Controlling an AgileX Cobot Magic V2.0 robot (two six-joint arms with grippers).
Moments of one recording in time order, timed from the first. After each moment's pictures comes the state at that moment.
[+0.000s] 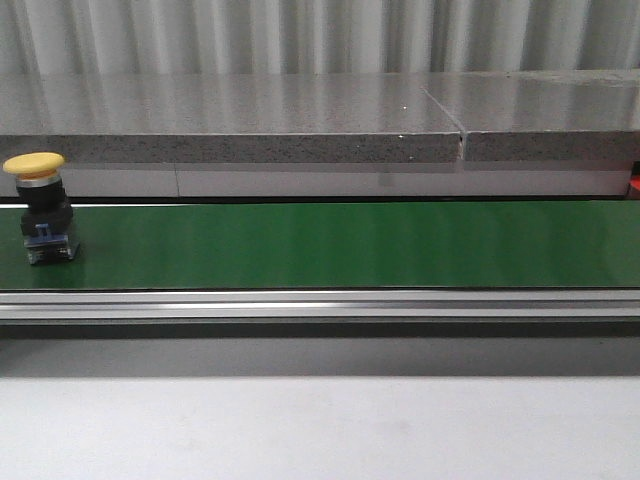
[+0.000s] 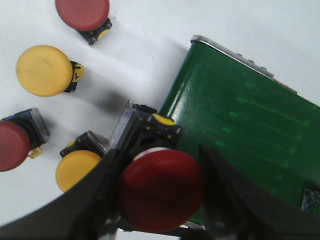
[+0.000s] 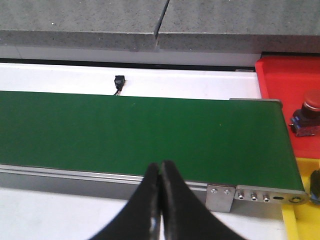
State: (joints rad) left arm 0.37 1.65 -1.40 -0.20 1.13 0.01; right arm 0.06 0.34 -0.48 0.10 0.56 -0.03
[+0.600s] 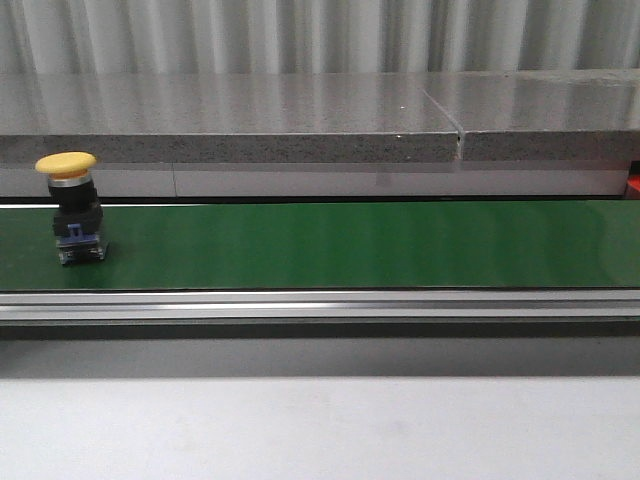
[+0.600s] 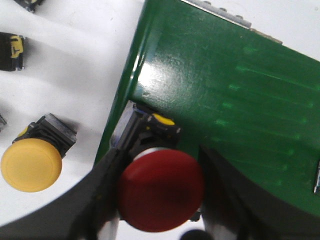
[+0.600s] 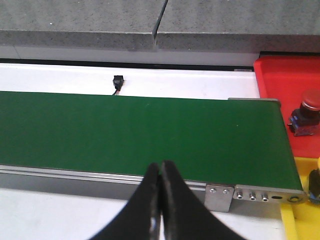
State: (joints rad) left arm 0.29 1.69 -1.37 -0.20 1.16 0.04; right arm 0.06 0.34 -0.48 0.10 0.56 -0.03
